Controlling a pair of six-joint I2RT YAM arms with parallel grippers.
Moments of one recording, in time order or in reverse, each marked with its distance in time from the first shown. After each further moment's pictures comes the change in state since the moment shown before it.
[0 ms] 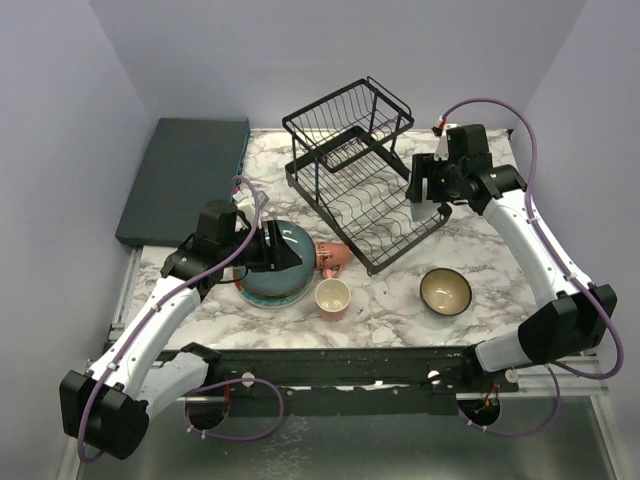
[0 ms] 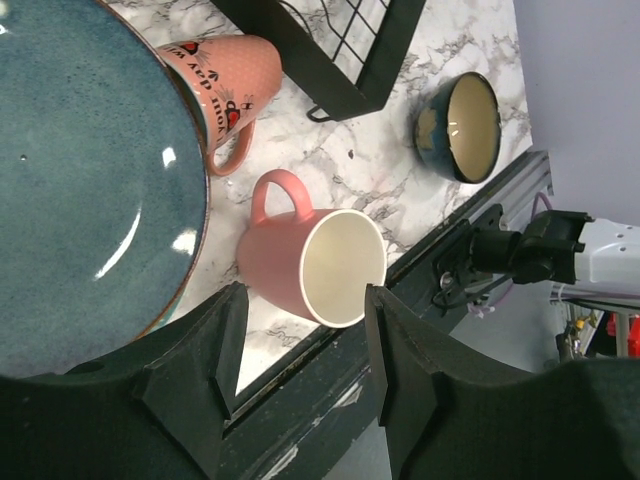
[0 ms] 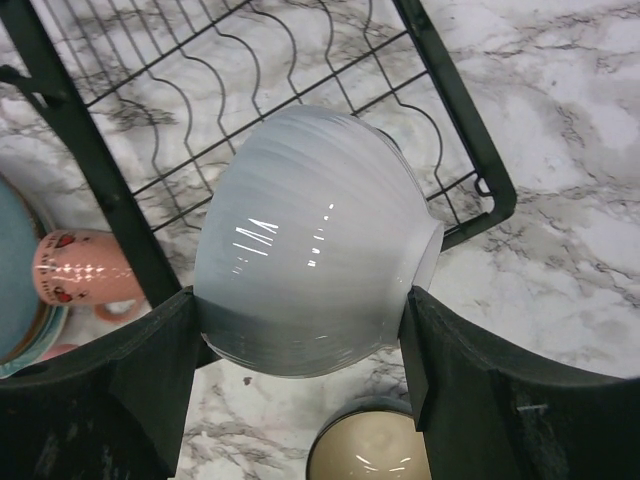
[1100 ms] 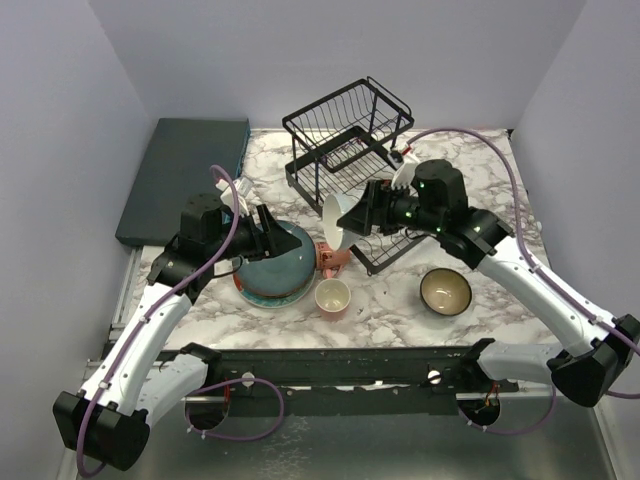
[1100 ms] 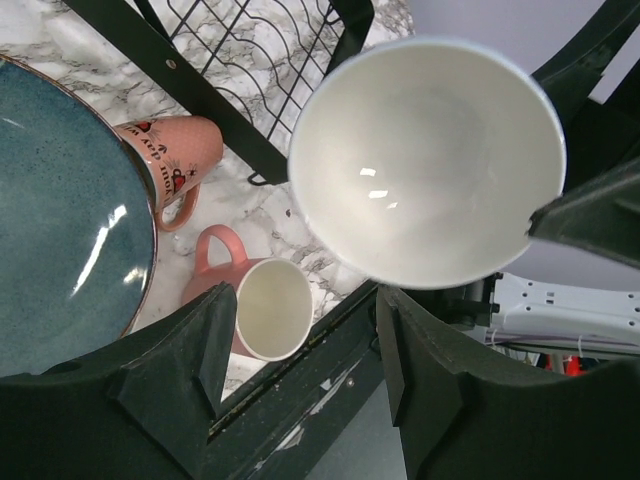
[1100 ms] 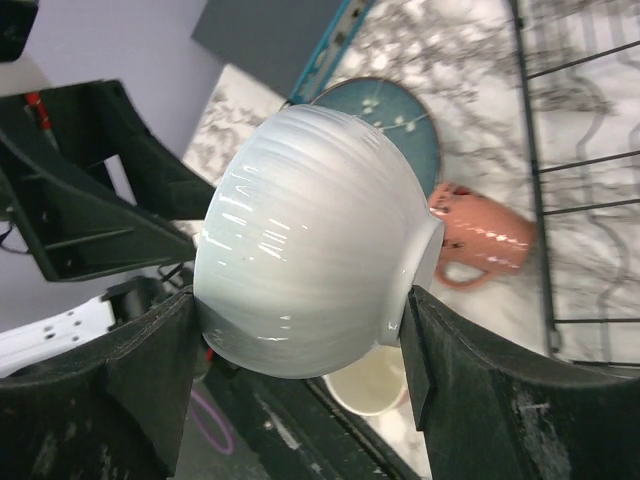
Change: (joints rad) left arm 0.039 -0.064 0.061 0.059 0.012 -0.137; right arm 0.392 -0.218 -0.244 0.378 -0.290 0.417
